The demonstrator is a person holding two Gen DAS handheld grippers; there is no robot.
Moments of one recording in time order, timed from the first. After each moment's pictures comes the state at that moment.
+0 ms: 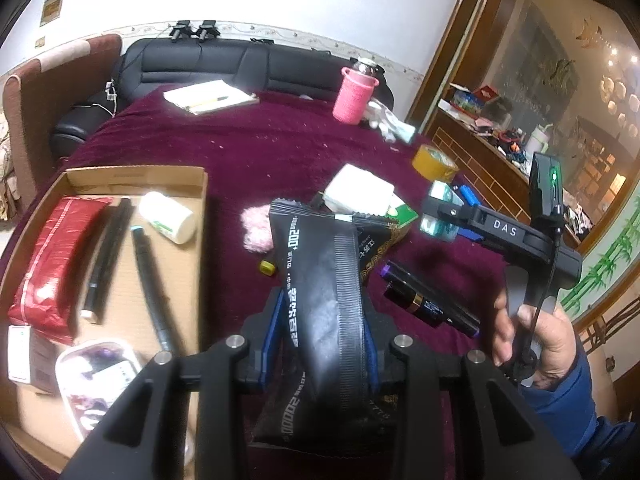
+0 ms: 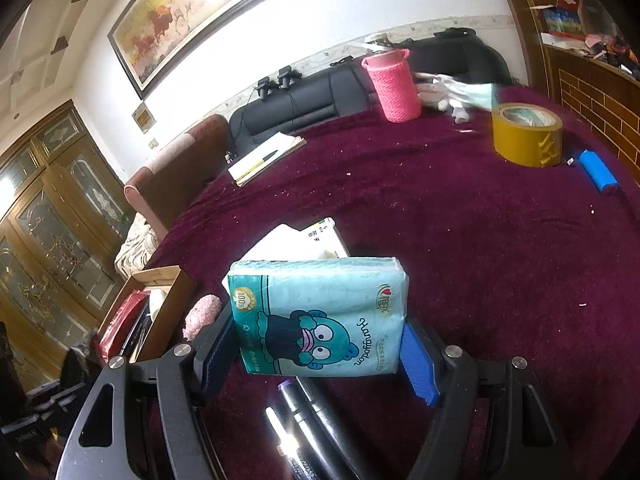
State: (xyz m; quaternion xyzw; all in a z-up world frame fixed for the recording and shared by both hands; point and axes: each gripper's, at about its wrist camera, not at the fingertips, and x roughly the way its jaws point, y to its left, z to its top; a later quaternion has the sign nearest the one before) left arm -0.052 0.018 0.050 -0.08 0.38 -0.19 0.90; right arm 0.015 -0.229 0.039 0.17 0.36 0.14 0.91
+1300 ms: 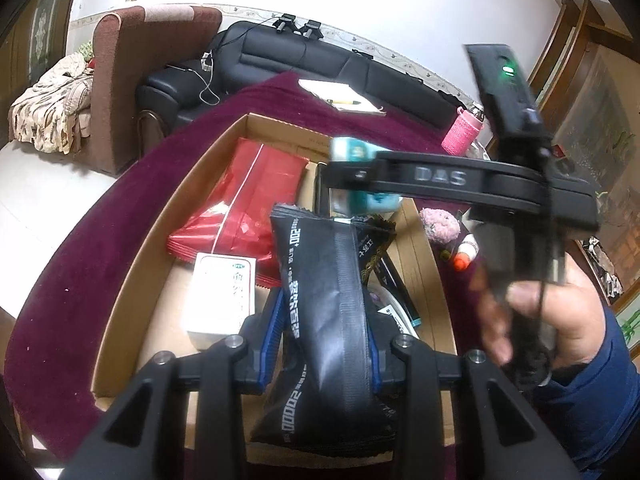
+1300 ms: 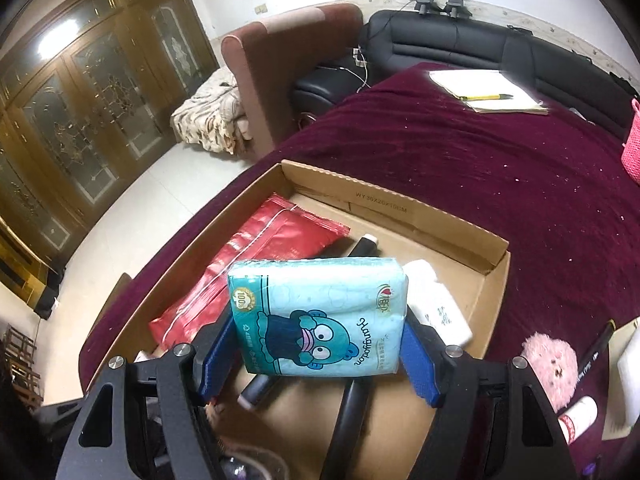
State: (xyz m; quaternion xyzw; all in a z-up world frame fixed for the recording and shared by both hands) left arm -0.074 0.180 0.011 -0.16 0.38 -0.08 0.91; right arm 0.074 0.109 0.024 -0.03 0.46 0.31 0.83
